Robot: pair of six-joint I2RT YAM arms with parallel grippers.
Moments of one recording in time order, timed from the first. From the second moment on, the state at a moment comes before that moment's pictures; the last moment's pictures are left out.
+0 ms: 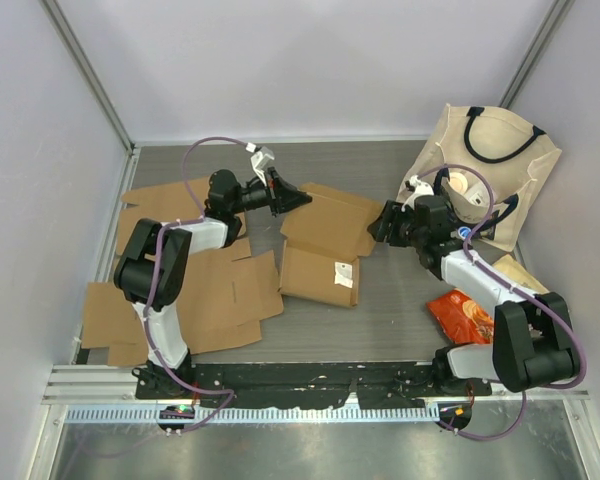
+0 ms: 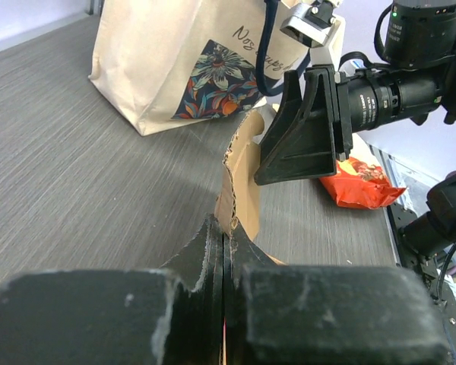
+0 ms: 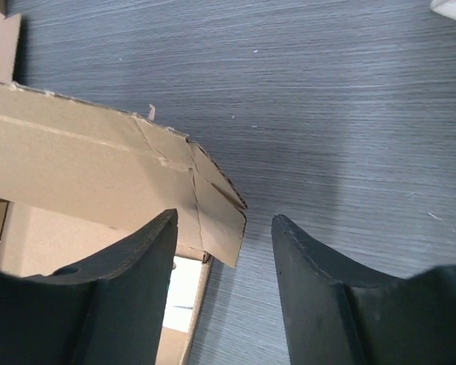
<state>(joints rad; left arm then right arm) -0.35 1.88 1.02 1.02 0.96 -0.49 0.23 1.31 0.71 0.04 -0.16 0.39</state>
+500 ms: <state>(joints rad) -0.34 1.91 1.04 1.03 0.98 -0.53 0.21 1.32 0.59 0.29 -0.29 0.33</state>
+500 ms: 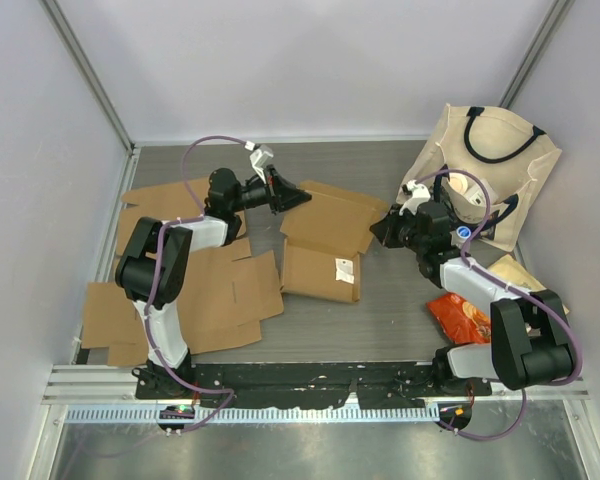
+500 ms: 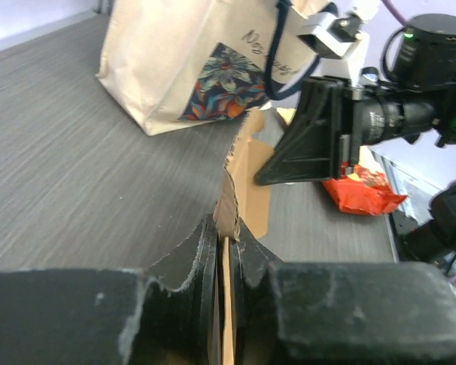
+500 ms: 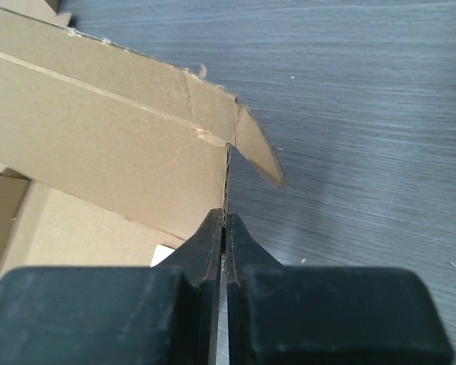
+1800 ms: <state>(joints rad) -0.61 1.83 1.07 0.72 -0.16 -0.26 0.50 1.42 0.65 0.54 0.63 0.29</state>
